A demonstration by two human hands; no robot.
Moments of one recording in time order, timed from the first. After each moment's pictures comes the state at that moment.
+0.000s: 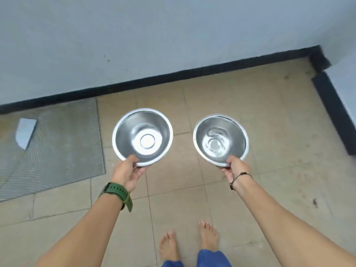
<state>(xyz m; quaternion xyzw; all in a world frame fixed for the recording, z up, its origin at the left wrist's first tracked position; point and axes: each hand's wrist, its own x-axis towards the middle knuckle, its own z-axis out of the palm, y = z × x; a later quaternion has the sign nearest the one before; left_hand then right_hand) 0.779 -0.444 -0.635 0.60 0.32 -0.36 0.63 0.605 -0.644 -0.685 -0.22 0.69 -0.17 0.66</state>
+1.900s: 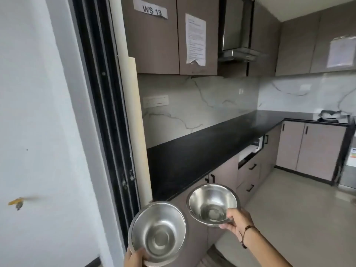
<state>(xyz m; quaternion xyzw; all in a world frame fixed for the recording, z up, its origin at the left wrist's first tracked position) 0.115 -0.313 -0.160 0.30 -0.49 -0.76 0.29 -0.014 -0.090 -0.128 0.14 0.58 -0.79 0.11</state>
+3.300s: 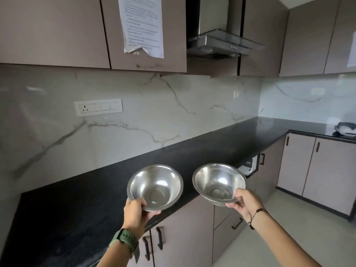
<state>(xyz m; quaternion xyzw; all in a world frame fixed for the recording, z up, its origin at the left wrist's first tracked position) -0.397 -0.135 -0.090 0.23 -0.47 -0.83 0.19 -0.514 0.134 -0.084 0.09 0.56 -0.82 0.11</state>
